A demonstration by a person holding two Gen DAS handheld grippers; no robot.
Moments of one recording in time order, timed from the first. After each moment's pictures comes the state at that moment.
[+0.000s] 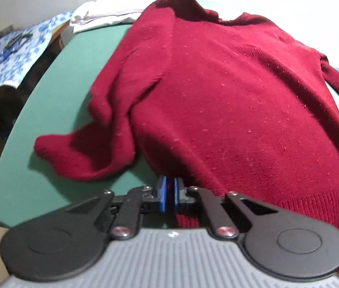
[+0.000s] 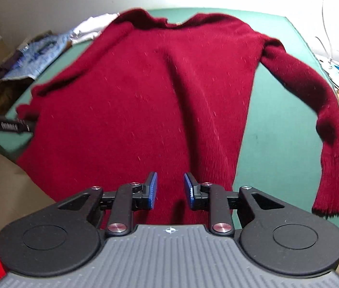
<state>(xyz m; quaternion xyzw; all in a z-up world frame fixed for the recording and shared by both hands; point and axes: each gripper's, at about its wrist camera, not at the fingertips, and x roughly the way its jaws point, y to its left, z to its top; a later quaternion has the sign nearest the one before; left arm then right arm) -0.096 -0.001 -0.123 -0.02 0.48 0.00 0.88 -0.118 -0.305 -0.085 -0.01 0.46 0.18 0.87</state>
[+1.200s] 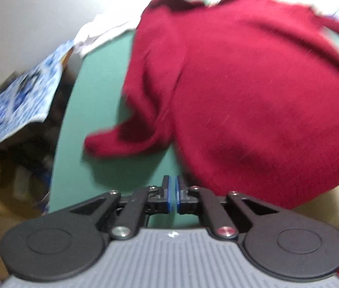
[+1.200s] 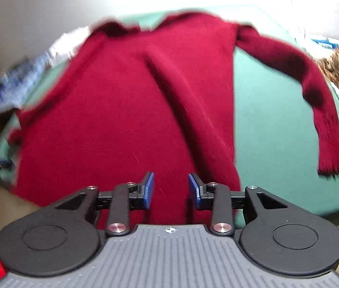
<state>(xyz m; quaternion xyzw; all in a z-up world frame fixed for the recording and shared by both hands) -0.142 0.006 -0.095 0.13 0.46 -0.03 0.88 -0.114 -0.292 -0.078 0.07 0.43 0.12 0.89</state>
